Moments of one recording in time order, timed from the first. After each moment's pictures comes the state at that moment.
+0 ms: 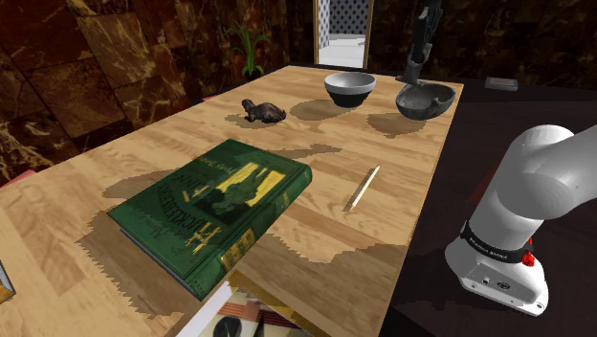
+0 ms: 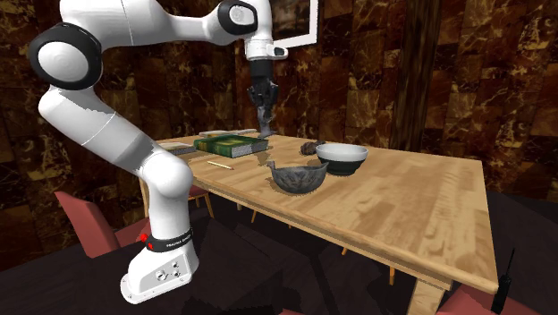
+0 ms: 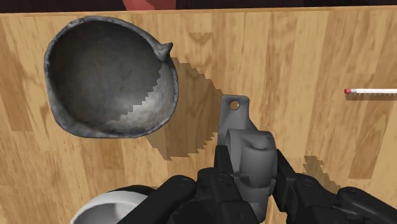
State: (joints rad) arm -0.05 -0.76 -0.17 -2.18 -0.14 1.49 -0.24
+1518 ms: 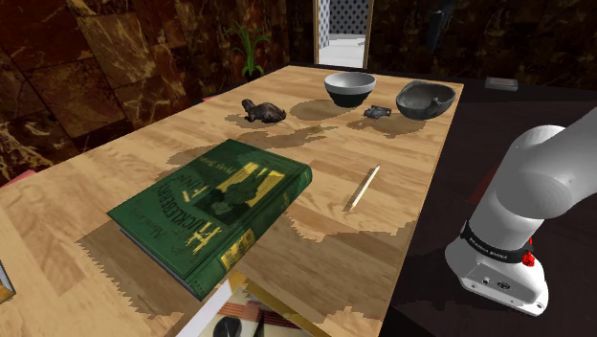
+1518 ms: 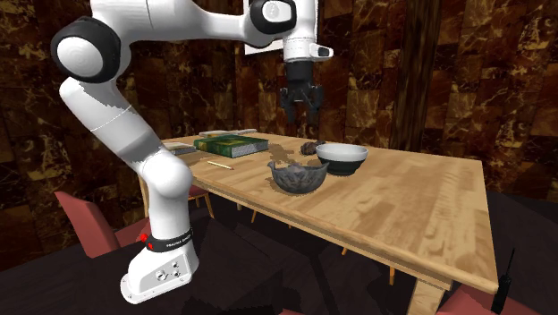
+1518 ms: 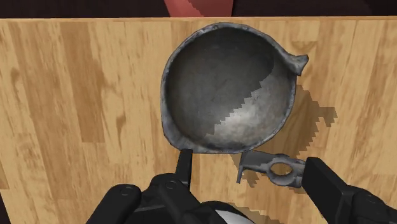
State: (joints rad) arm -0.08 -0.57 -0.45 -2.05 -0.25 1.57 -0.52
